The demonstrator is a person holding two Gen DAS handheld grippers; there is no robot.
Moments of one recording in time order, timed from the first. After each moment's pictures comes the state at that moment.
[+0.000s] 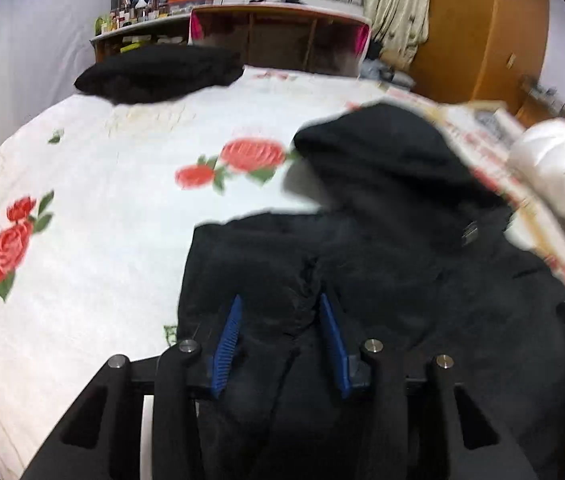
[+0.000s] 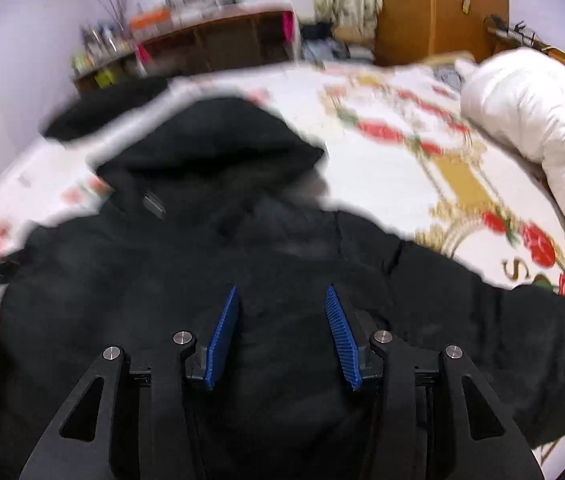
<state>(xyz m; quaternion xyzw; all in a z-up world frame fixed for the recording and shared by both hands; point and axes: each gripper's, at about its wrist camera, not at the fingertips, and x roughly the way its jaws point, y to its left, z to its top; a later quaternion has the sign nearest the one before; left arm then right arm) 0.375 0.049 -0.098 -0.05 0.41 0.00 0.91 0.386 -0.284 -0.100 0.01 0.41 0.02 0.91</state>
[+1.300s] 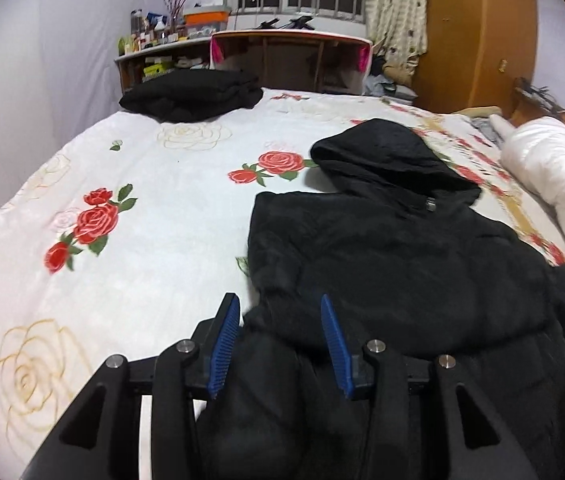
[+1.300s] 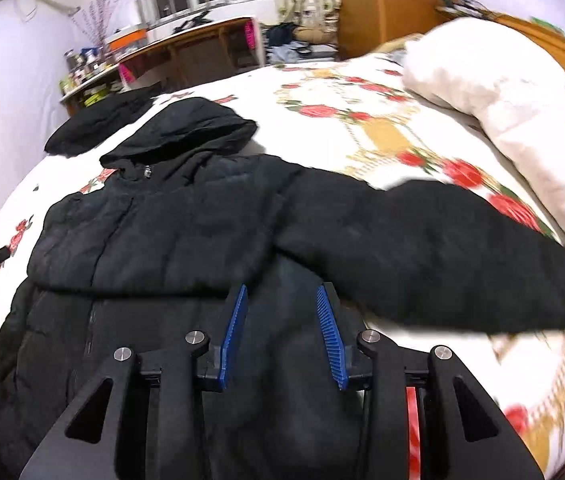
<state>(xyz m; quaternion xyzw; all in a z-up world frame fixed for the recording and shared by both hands) 0.244 0.065 -0.032 -0.03 0.38 0.02 0.92 0.224 -0.360 -0.061 0.07 0.40 0.00 0.92</state>
